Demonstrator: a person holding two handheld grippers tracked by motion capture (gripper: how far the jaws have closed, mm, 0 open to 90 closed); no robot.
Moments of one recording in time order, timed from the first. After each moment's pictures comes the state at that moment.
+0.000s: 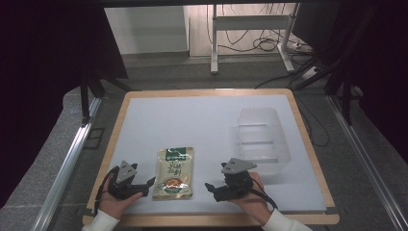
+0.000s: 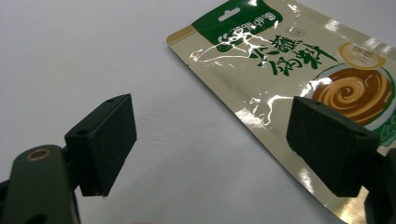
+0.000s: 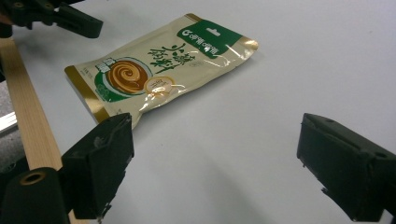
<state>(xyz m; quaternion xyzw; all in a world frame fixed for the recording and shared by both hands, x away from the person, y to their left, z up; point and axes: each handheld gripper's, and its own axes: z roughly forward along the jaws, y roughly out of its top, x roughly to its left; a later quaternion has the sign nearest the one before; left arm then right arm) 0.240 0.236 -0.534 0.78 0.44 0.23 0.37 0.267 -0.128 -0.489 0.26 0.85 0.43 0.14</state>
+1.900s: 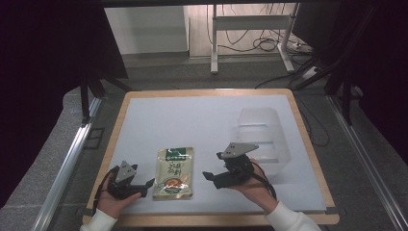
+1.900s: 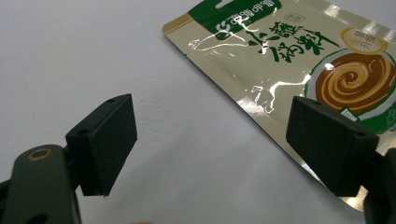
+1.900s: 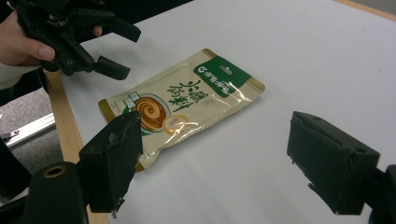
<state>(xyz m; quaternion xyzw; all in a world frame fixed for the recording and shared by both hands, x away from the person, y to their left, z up) 0.240 0.241 -0.537 0.79 0.43 0.22 0.37 0.291 -0.119 -0.442 0.24 0.86 0.44 0.09</state>
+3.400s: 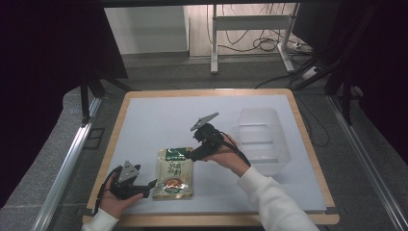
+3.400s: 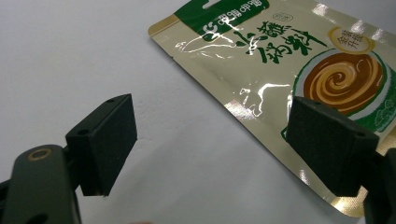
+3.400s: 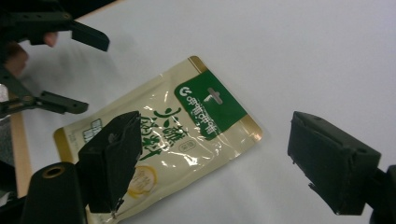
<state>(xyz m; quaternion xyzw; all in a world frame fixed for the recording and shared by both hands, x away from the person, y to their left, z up) 0.242 0.235 -0.539 0.80 0.42 0.21 0.37 0.376 -0.038 -0.444 0.23 0.91 0.35 0.05</state>
